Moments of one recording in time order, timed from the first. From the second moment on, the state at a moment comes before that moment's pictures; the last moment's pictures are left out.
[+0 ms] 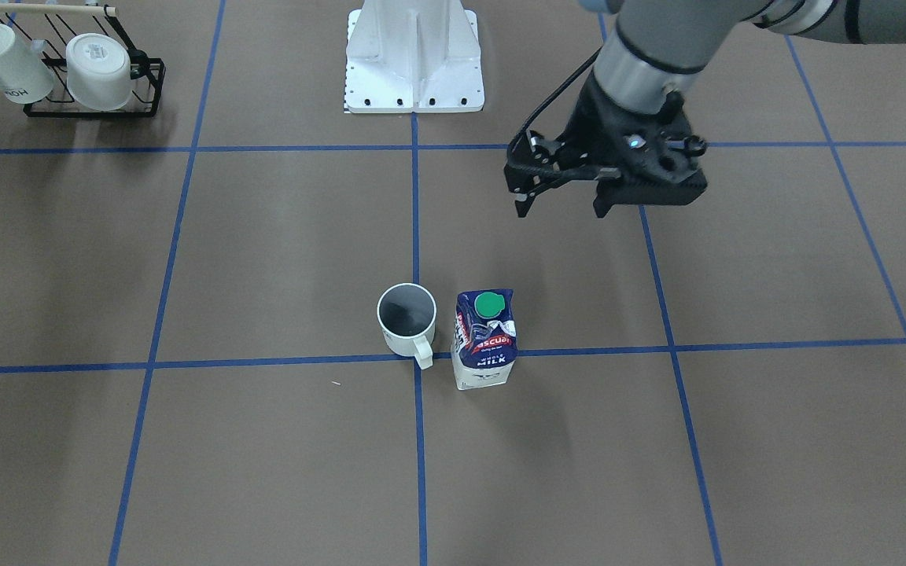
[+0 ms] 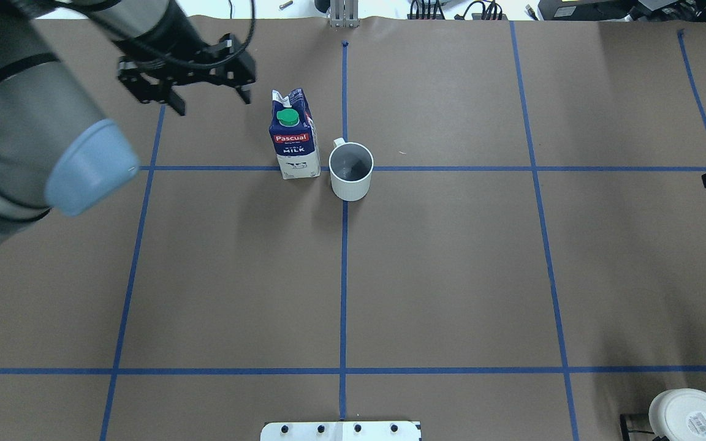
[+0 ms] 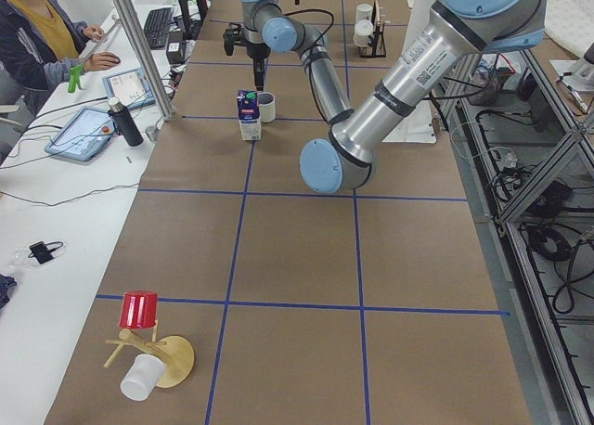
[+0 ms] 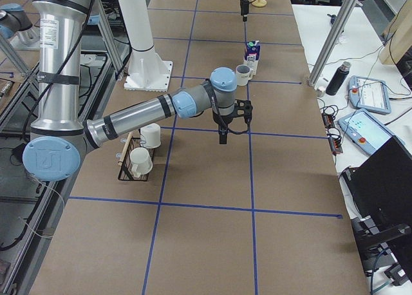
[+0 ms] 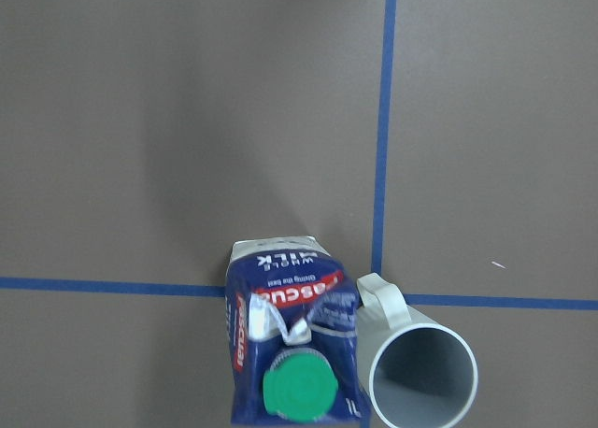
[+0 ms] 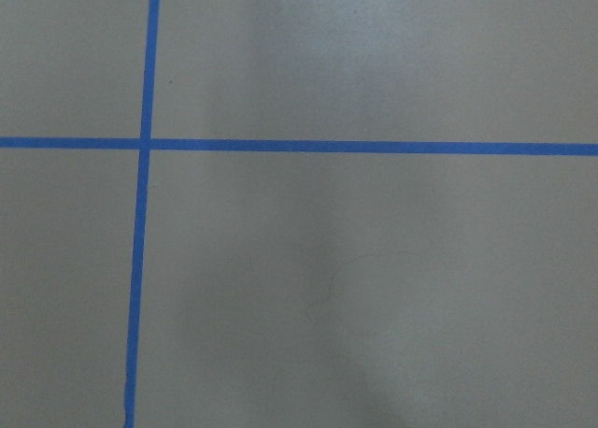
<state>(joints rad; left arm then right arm) -0.92 -2.26 -1.97 -1.30 -2.18 -1.06 1.28 -1.67 2.06 -1.52 2.34 0.50</state>
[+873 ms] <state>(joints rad) -1.18 -1.55 -2.40 -1.25 -2.07 -0.31 1.47 -1.63 2.07 -1.69 2.32 0.25</state>
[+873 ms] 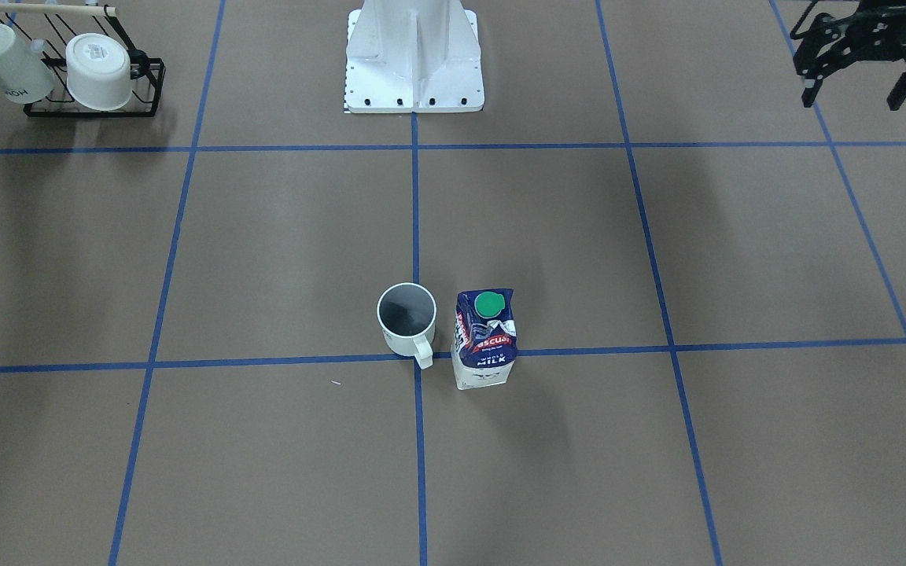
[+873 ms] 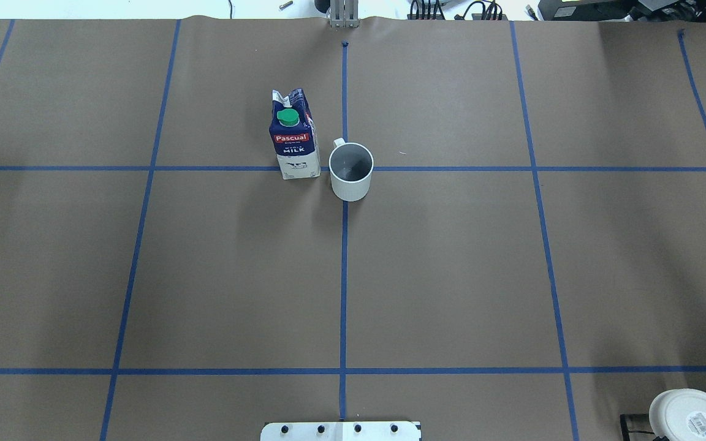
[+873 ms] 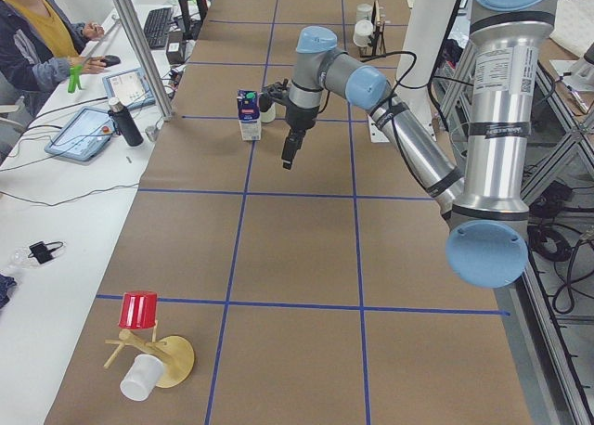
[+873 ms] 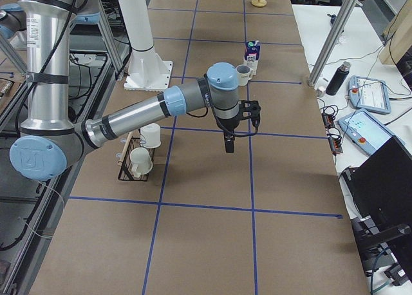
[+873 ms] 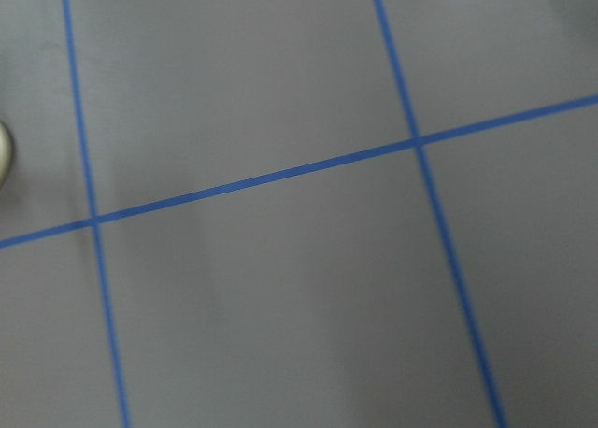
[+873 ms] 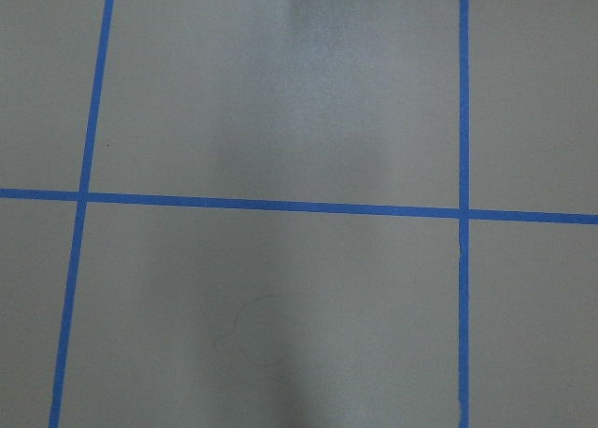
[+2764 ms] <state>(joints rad) -1.48 -1.37 -2.14 -1.55 -2.37 -0.09 1.40 -1.64 2.06 -1.72 2.34 0.22</state>
